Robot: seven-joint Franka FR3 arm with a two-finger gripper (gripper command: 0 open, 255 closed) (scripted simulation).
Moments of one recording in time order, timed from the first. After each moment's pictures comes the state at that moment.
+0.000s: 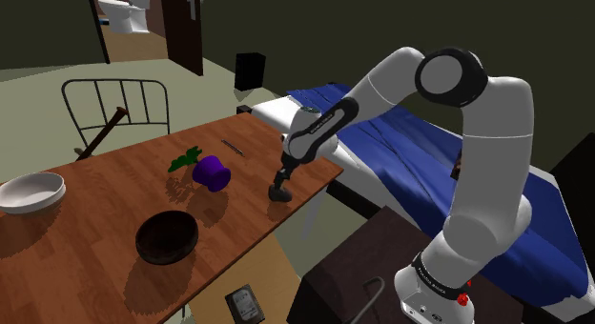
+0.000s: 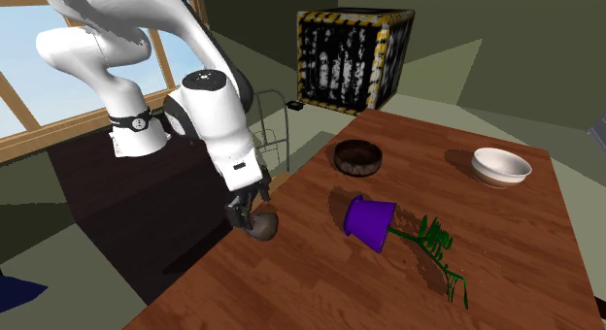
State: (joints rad) arm -0.18 0.50 0.25 -2.18 0.00 2.74 -0.35
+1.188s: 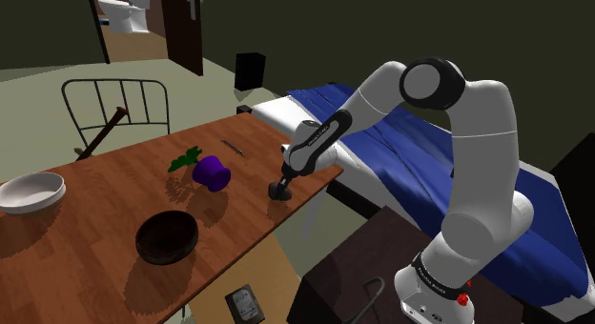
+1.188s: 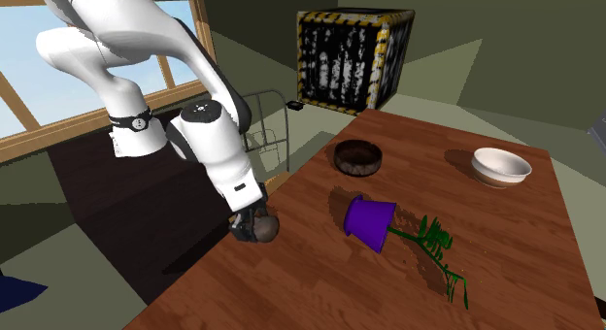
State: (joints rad) arm -0.22 0.62 0.27 -2.17 -0.01 2.87 -0.46
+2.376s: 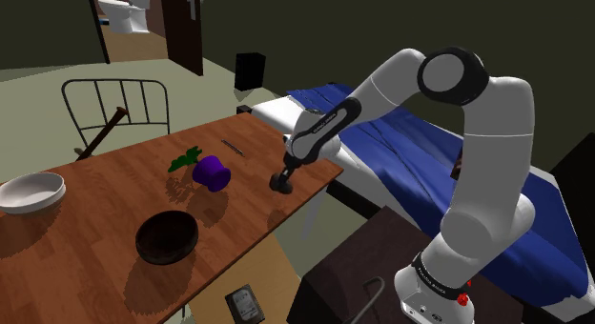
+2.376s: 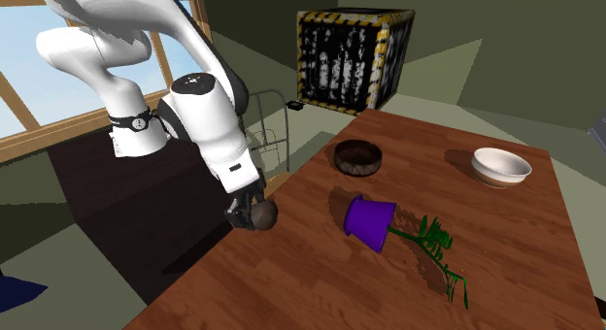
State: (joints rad) arm -0.25 0.50 0.31 -2.21 0.02 2.79 -0.47
